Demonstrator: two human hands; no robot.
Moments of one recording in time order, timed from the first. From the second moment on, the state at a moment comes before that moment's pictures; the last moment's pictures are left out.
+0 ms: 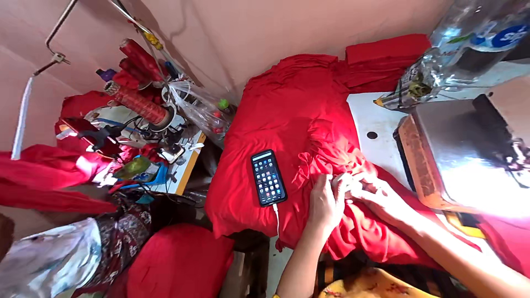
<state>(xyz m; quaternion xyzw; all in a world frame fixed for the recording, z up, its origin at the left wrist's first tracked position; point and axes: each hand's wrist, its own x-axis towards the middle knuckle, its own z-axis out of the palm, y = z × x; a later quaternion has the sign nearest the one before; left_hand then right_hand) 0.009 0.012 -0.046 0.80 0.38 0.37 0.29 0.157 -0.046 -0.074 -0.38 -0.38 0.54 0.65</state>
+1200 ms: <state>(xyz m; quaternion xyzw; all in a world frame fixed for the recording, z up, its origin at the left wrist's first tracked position) 0.001 0.022 -0.061 0.78 0.26 0.50 0.29 0.156 -0.045 -0.080 -0.32 -0.42 0.51 0.68</state>
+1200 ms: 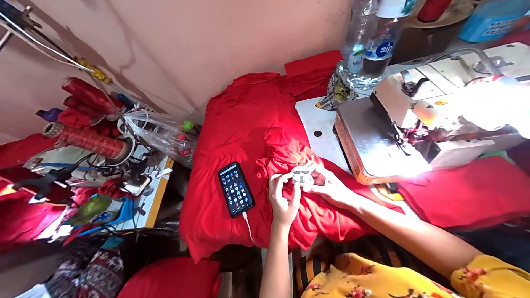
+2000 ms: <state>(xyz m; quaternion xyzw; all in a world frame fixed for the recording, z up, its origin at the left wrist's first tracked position) -0.004 0.019 -0.022 0.83 0.32 0.35 0.31 0.149 -0.048 -0.075 -0.38 -0.42 0.46 0.68</state>
